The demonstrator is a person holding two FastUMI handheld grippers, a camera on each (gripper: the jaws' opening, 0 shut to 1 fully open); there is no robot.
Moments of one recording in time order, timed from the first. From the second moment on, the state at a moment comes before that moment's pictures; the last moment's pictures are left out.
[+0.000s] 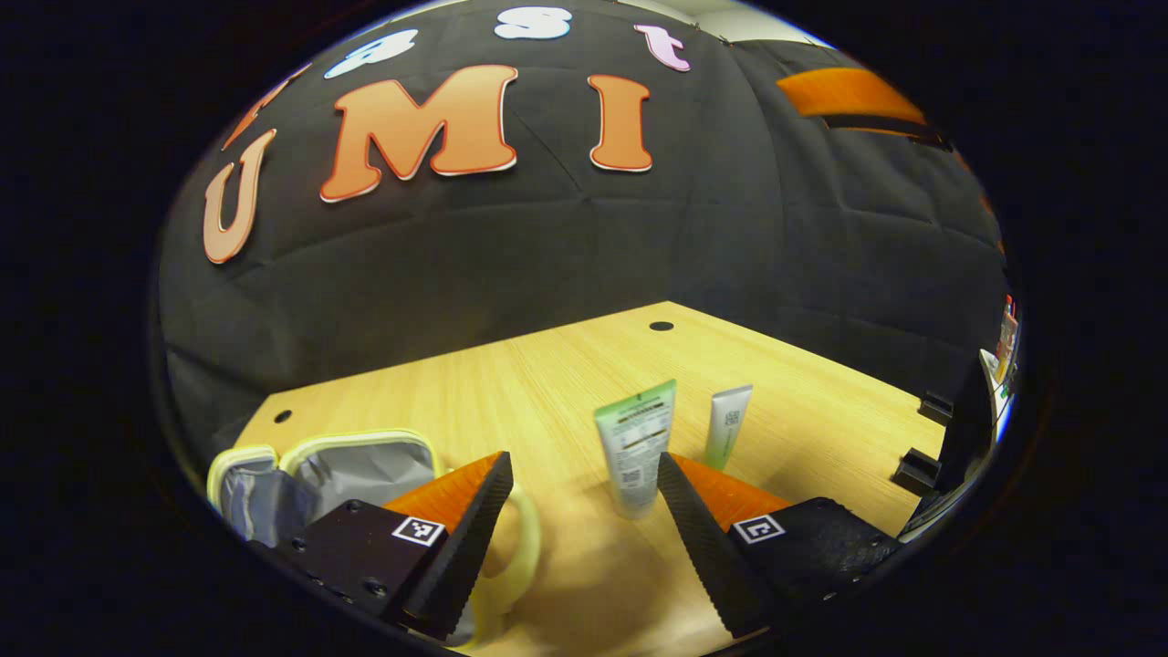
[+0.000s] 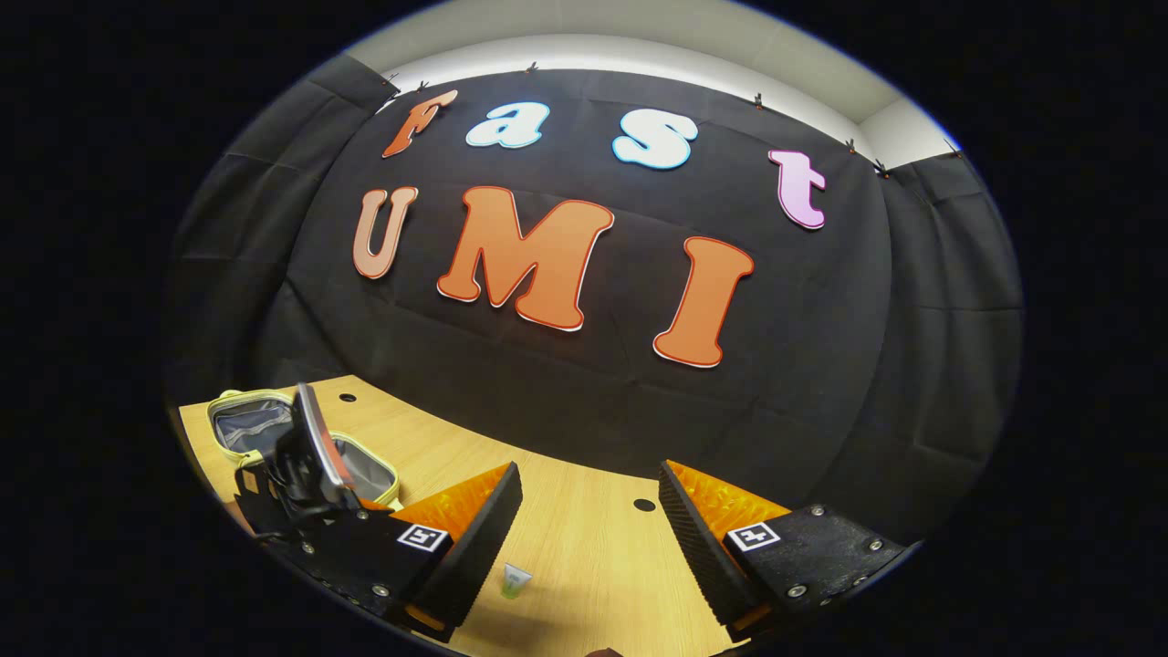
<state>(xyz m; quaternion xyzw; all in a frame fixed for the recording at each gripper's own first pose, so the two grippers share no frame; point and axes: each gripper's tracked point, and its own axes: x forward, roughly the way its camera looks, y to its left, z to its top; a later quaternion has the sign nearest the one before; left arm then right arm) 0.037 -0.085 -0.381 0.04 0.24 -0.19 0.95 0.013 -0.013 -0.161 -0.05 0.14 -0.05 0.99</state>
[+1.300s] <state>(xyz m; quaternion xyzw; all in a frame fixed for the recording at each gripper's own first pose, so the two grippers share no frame) 0.062 -0.048 -0.324 0.00 0.24 -0.11 0.96 -0.019 0.020 -0.320 0.01 0.27 0.03 0.96</state>
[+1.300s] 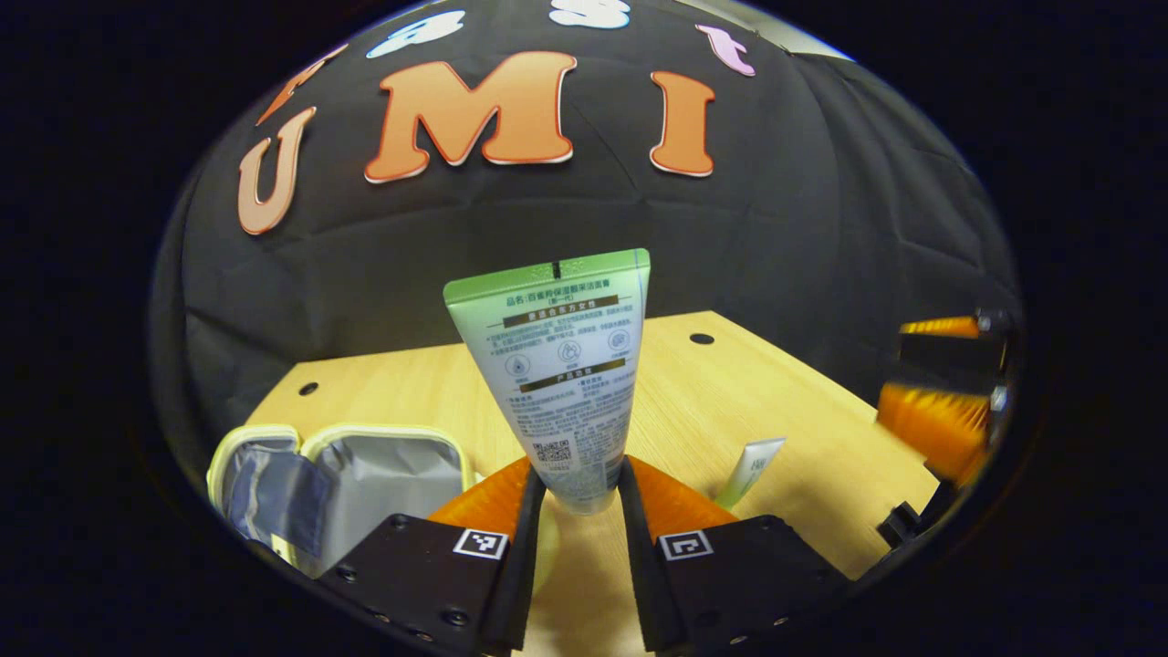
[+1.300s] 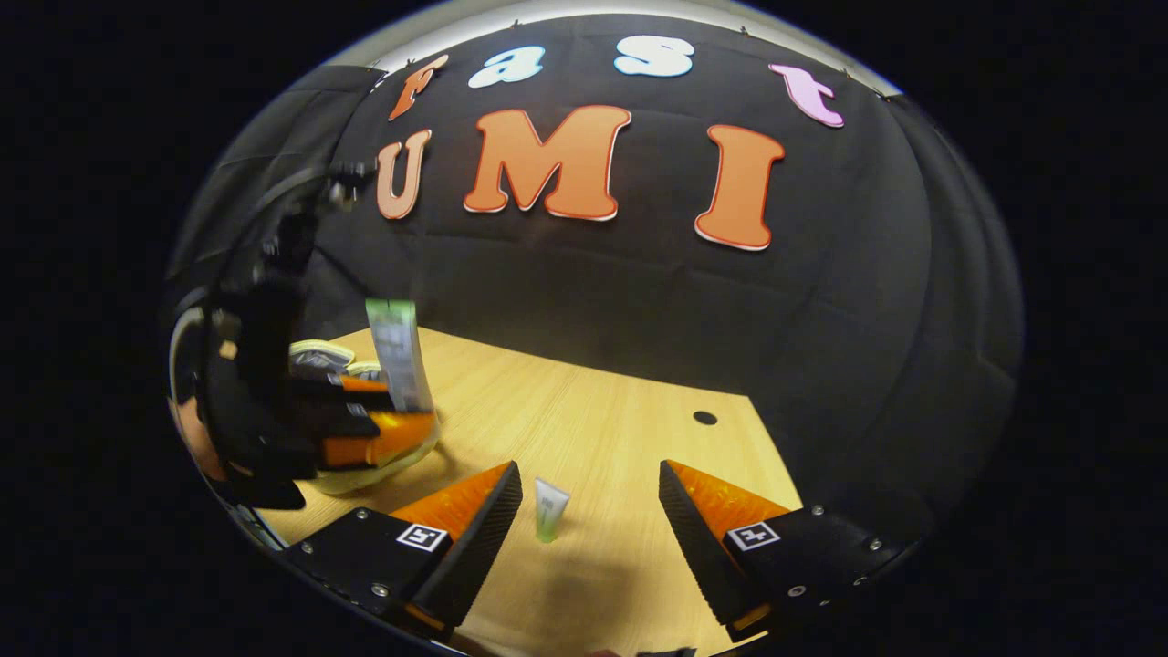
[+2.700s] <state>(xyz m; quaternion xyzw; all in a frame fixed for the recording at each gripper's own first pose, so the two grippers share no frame) -0.002 0.165 -0.394 0.02 0.44 -0.03 0.90 0.001 0.089 -0.454 0.07 0.42 0.04 0.90</state>
